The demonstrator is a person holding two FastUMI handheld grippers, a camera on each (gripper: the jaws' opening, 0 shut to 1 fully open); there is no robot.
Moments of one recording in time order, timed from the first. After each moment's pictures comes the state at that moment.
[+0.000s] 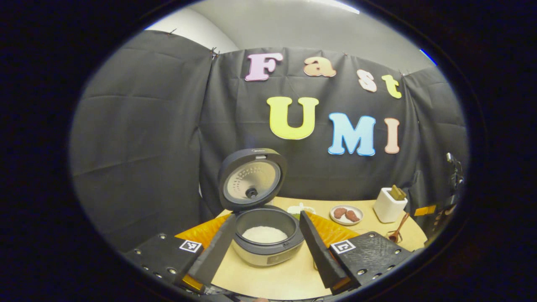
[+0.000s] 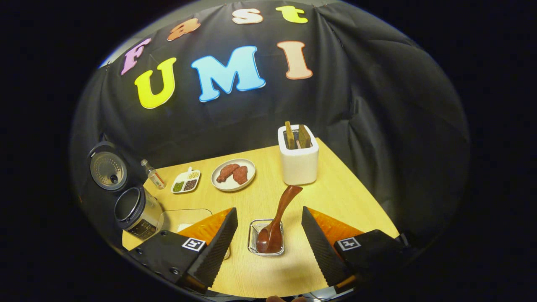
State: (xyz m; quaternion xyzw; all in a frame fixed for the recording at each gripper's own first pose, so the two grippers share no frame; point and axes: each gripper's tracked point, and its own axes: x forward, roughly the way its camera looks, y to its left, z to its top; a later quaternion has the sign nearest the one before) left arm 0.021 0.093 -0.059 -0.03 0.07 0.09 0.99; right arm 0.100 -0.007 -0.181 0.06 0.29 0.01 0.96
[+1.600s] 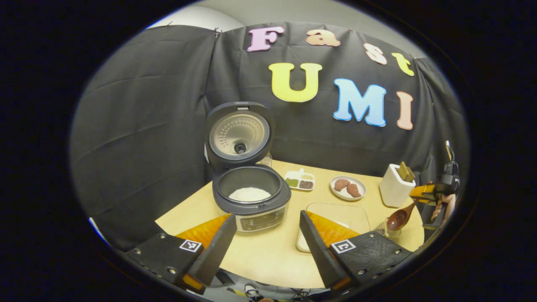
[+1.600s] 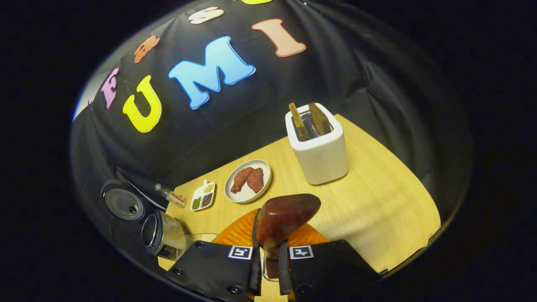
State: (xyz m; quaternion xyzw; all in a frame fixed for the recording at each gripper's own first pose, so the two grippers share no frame) left arm 0.012 0.009 -0.135 -0.05 0.18 0.14 0.97; right arm 0.181 0.006 -0.177 0.18 0.27 0.07 0.94
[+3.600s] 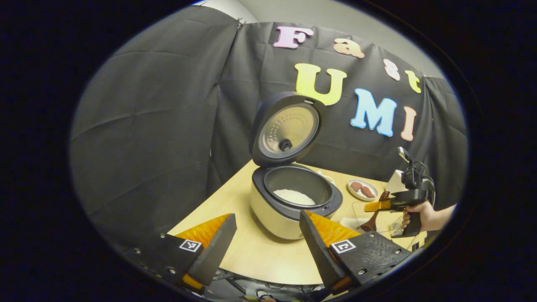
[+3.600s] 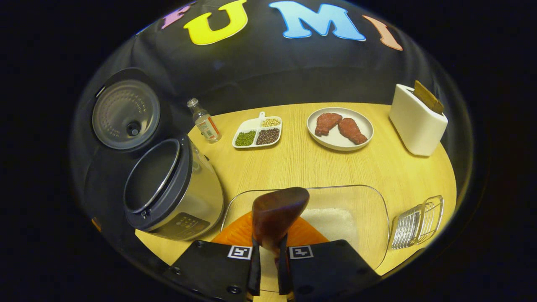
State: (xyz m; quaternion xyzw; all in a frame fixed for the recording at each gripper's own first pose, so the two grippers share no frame) left arm 0.000 0.186 -0.183 -0.10 0.17 0.10 0.98; right arm 0.129 0.280 -0.297 0.04 0.40 0.18 0.90
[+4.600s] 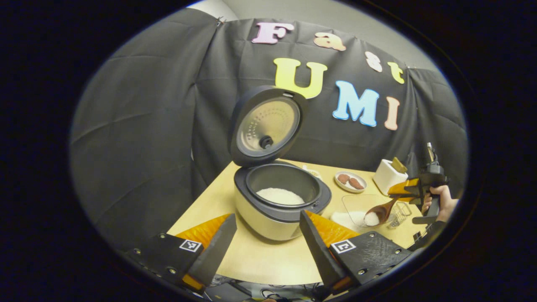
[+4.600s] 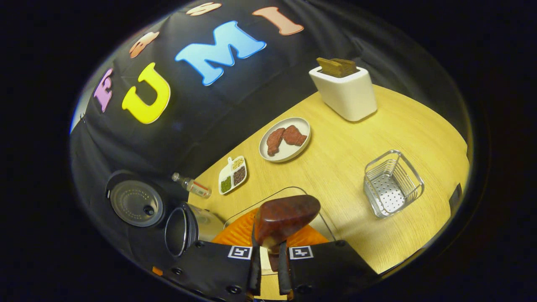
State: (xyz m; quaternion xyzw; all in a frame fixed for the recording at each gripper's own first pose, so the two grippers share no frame) left arm 0.026 0.158 -0.184 -0.07 0.18 0.02 0.98; right arm 0.115 0.167 -0.233 0.30 0.33 0.04 0.90
